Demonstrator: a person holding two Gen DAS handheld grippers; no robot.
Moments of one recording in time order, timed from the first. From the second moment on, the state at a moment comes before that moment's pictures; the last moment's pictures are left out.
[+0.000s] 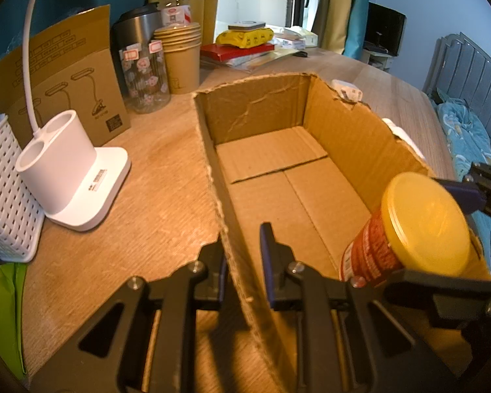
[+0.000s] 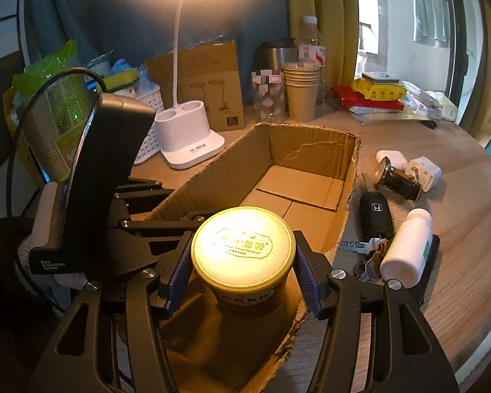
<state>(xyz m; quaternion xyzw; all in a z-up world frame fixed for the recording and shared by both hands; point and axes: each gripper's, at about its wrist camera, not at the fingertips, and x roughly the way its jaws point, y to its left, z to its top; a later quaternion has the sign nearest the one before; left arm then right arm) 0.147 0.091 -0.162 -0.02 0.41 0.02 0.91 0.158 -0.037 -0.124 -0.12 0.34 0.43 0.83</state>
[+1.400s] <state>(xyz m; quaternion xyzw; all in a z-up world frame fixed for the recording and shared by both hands) 0.147 0.091 -0.162 -0.02 0.41 0.02 0.91 0.177 -0.093 -0.080 -0.09 0.27 0.33 0.90</state>
